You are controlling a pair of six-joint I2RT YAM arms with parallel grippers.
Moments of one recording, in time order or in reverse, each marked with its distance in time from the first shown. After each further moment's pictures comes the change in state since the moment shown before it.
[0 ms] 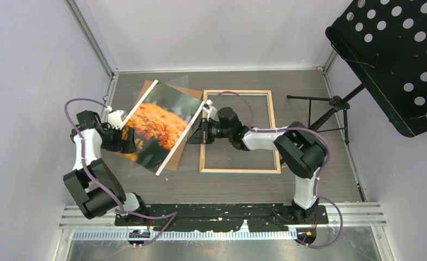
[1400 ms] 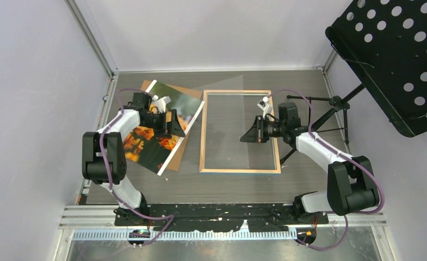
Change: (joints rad) left arm -0.516 0.303 0.148 0.203 0.290 -0.661; right arm -0.515 -0.562 -0.301 -0.521 -0.292 -0.393
